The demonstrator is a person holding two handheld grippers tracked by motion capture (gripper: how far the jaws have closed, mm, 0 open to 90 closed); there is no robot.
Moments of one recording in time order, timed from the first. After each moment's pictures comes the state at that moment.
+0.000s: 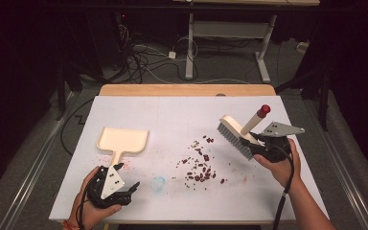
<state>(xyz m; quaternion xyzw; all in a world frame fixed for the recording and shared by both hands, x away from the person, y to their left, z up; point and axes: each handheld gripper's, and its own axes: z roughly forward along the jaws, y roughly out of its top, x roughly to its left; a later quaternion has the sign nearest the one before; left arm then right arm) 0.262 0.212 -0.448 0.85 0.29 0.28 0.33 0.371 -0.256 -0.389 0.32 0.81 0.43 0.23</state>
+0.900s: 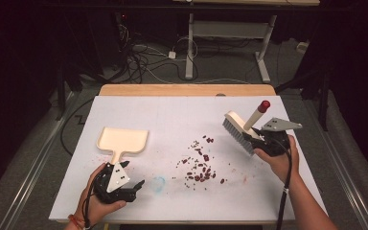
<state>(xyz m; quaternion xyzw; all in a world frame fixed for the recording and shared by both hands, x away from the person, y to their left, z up) 0.276 0.204 -0.451 0.85 0.29 0.26 0.34 0.396 -0.263 -0.402 0.35 0.80 0.41 0.25</state>
